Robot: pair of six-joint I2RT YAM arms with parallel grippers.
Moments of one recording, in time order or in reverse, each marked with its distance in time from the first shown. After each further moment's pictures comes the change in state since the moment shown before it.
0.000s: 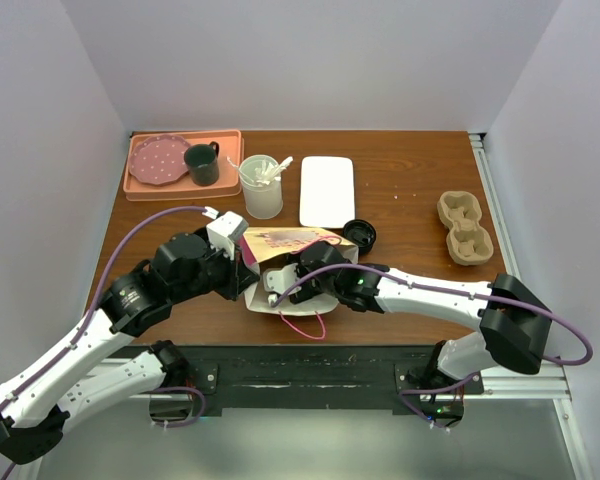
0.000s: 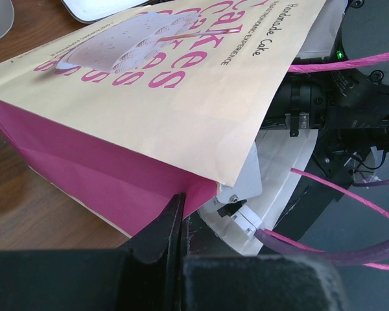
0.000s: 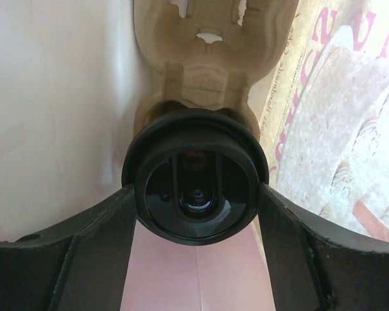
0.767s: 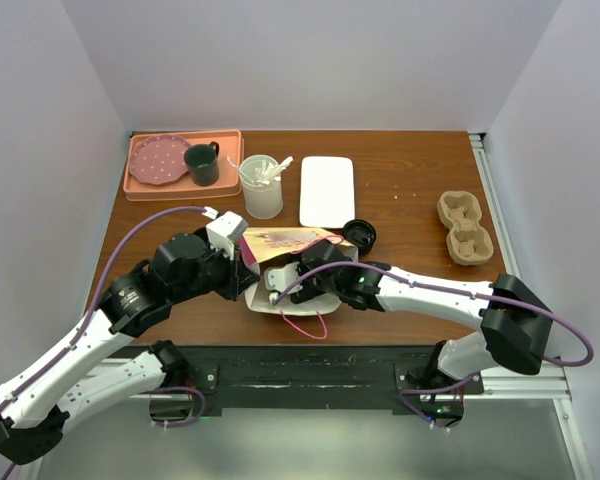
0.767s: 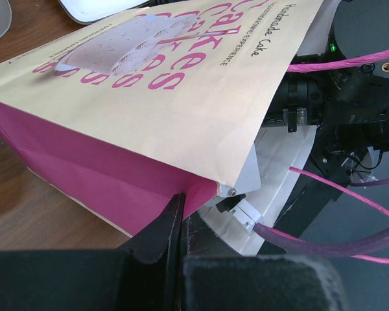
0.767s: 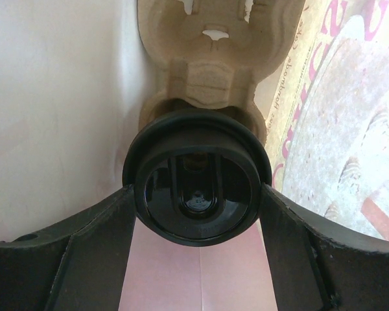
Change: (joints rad) left arm 0.000 -0.003 0.000 0.002 0.005 -0.004; right arm -0.011 -0.004 0.006 -0.029 -0.021 0.018
